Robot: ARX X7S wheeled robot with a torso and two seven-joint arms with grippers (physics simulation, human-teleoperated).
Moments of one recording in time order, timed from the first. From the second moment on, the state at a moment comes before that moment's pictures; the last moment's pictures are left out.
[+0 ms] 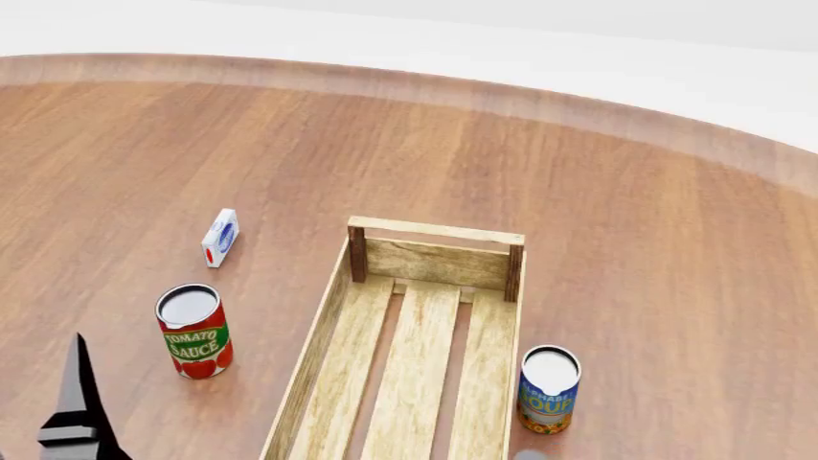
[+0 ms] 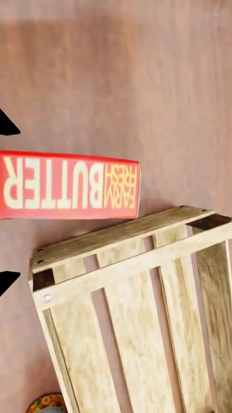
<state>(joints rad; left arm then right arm) 0.03 -0.34 0.15 0.67 -0.33 -0.33 -0.46 0.54 0.92 -0.71 -0.59 0.54 1.02 -0.56</state>
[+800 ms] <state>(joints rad) 0.02 -0.35 0.15 0.66 -0.34 -0.32 -0.47 0.49 0.85 -0.78 -0.40 0.45 0.88 -0.55</state>
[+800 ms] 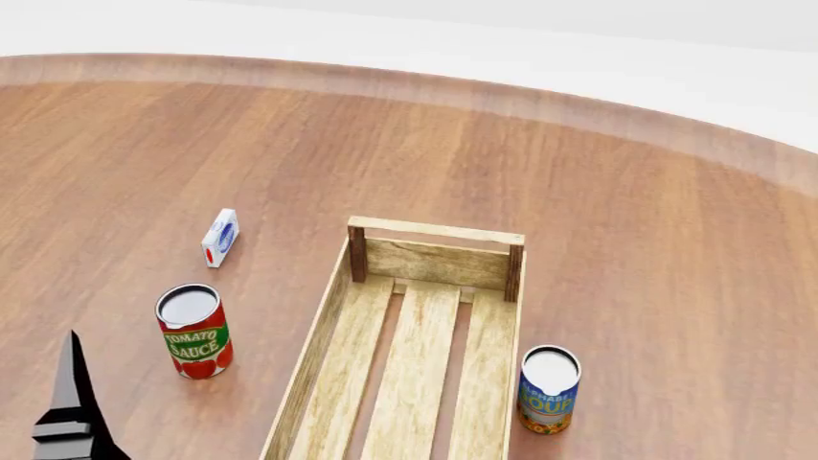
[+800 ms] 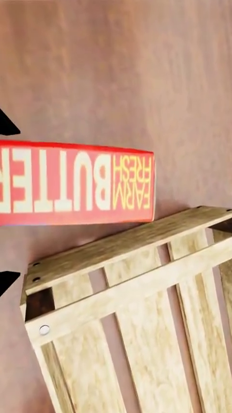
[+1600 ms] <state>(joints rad) 0.02 -0.36 0.15 0.66 -0.36 -0.32 -0.48 0.43 0.81 -0.84 -0.30 0.42 0.78 -0.53</state>
